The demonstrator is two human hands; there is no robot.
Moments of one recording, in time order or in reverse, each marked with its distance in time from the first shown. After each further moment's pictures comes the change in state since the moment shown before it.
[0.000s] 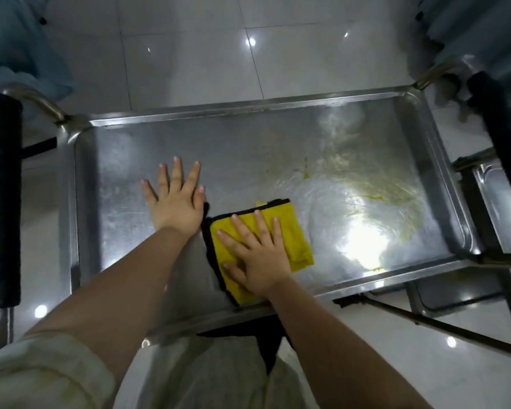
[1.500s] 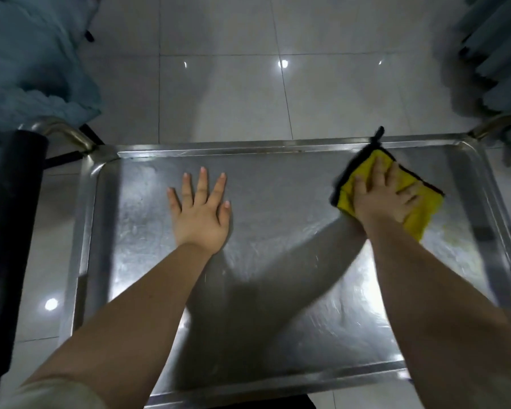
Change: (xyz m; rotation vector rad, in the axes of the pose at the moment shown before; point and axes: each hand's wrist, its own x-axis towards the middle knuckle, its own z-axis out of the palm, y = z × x) left_hand 0.072 0.027 -0.001 0.062 0.109 -0.019; right_hand 0.150 0.237 -0.088 0.181 0.034 0.911
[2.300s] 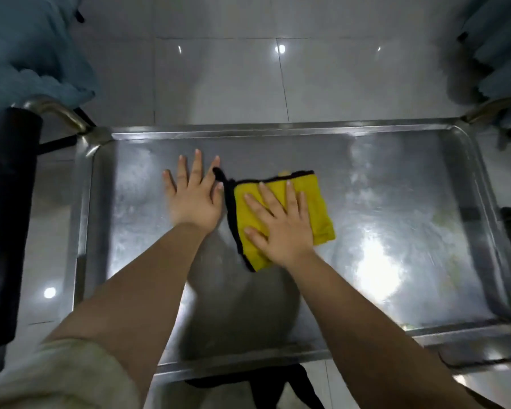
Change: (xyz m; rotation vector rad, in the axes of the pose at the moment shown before) left_hand -0.004 -0.007 -0.002 -0.044 -0.022 -0.001; right_hand -0.151 -0.057 0.071 -0.169 0.015 -0.857
